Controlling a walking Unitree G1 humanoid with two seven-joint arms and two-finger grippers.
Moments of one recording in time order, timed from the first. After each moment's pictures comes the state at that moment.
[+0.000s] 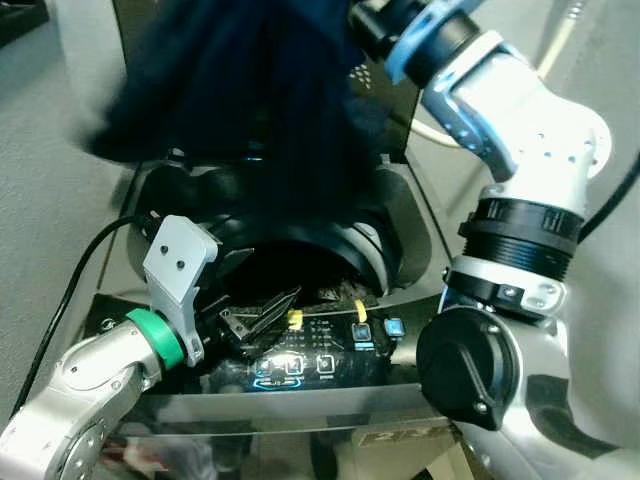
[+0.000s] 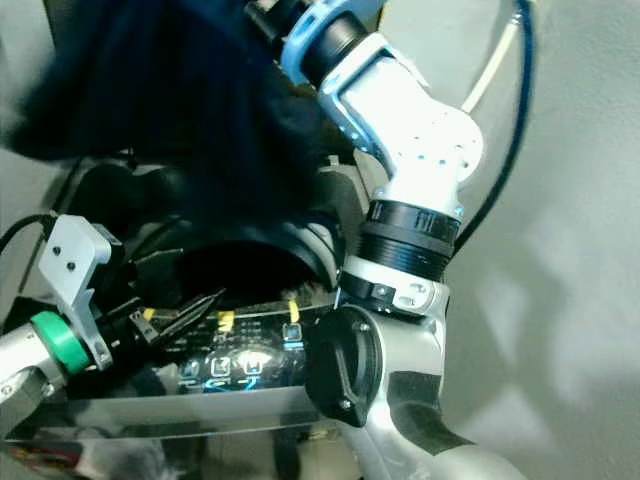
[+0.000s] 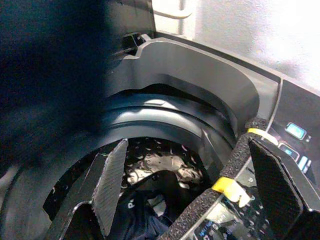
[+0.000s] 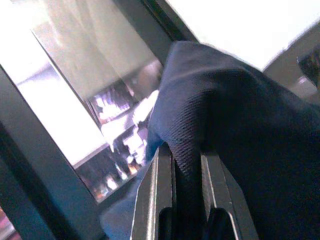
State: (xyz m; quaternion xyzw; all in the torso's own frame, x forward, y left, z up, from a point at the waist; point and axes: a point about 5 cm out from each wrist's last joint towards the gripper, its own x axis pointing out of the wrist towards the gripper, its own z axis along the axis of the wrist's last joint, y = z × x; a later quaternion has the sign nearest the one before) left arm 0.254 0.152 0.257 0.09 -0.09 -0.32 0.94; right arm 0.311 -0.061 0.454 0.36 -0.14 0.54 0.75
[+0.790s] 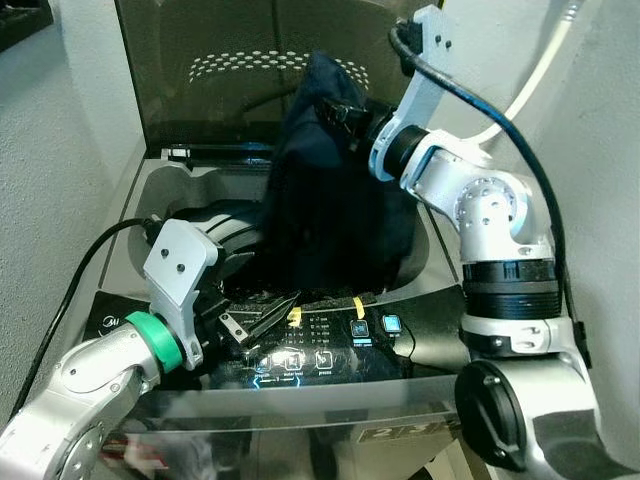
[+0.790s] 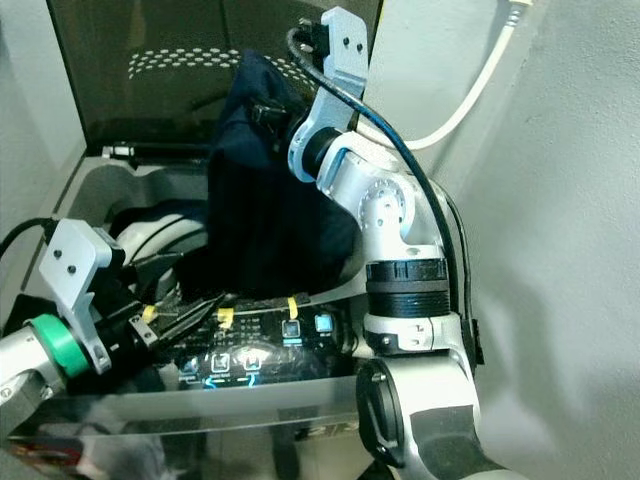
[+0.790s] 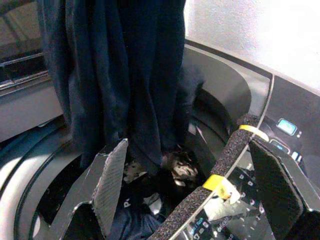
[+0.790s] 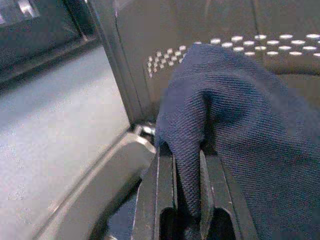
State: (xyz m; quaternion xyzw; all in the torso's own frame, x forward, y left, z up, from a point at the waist) left arm 0.253 0.152 0.255 0.09 -0.09 -0.32 0.94; right arm 0.360 -0.059 0.378 0.09 -0.09 0.34 0.93
